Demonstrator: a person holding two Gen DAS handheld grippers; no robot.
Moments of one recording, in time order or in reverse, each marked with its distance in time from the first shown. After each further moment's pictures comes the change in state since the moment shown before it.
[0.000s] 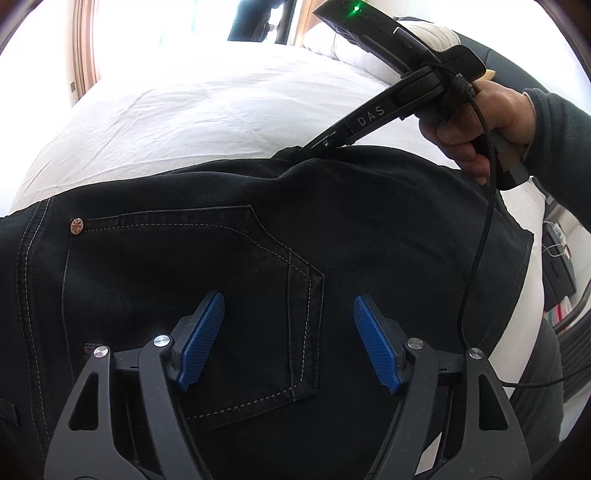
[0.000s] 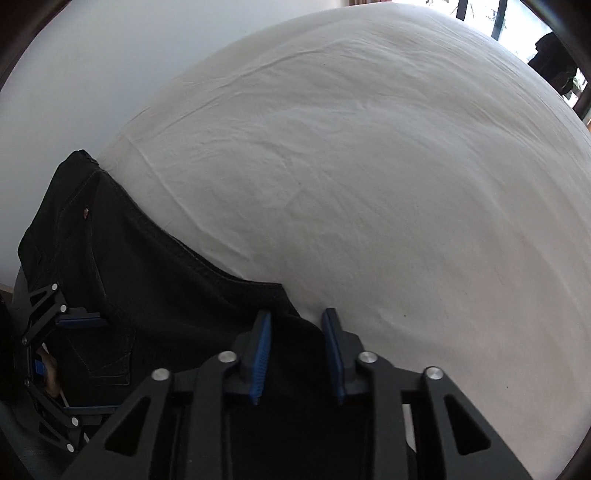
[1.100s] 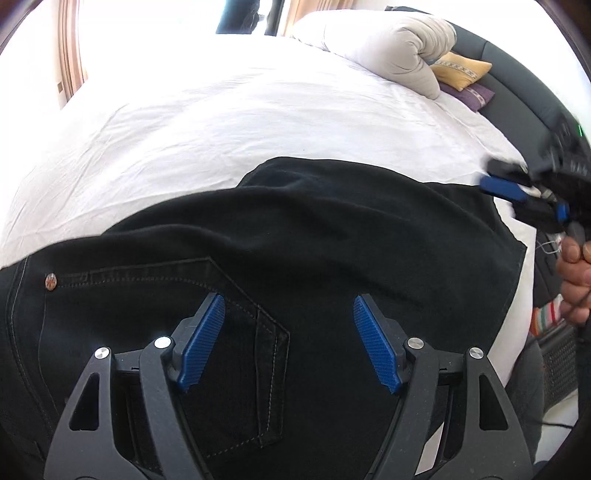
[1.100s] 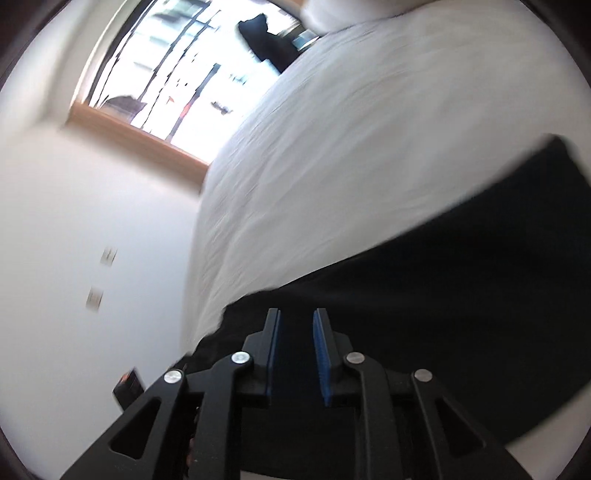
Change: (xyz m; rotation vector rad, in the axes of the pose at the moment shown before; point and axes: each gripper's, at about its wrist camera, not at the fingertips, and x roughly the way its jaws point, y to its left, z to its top) left arm 0.004 -0.023 0.040 0.008 0.056 -0.029; right arm -0.137 -0.066 -0.204 0.823 -0.560 0.384
